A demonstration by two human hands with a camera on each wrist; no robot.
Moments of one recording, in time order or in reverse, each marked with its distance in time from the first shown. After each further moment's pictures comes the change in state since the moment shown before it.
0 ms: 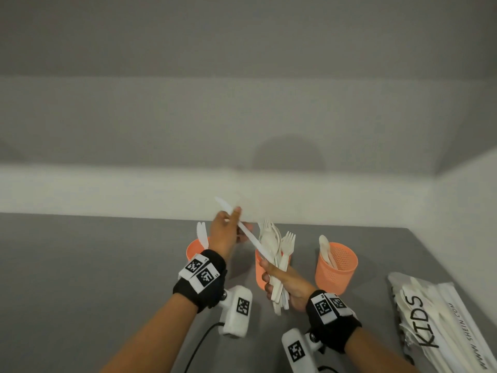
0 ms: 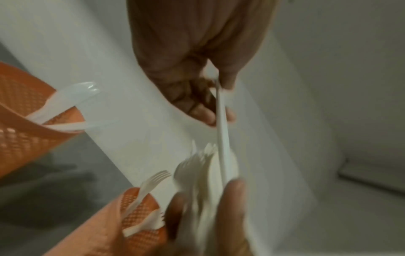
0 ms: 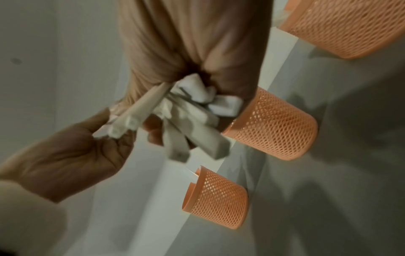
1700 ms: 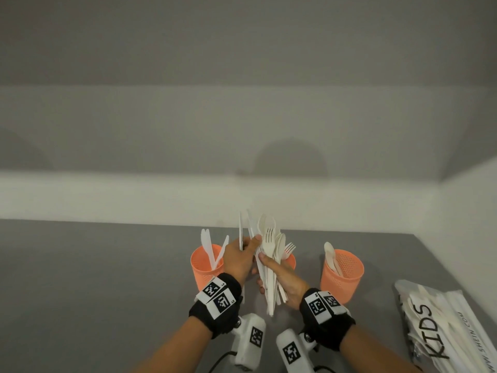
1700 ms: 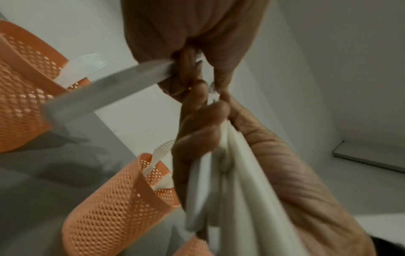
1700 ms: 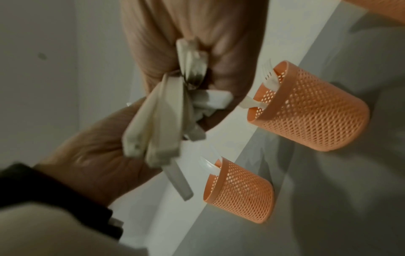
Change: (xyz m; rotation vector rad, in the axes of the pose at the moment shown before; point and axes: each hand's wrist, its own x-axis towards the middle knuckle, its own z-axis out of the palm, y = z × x) left_hand -0.013 -0.032 0.008 0.225 0.006 -0.033; right_hand 0.010 -0.016 0.027 0.006 -0.005 -0.097
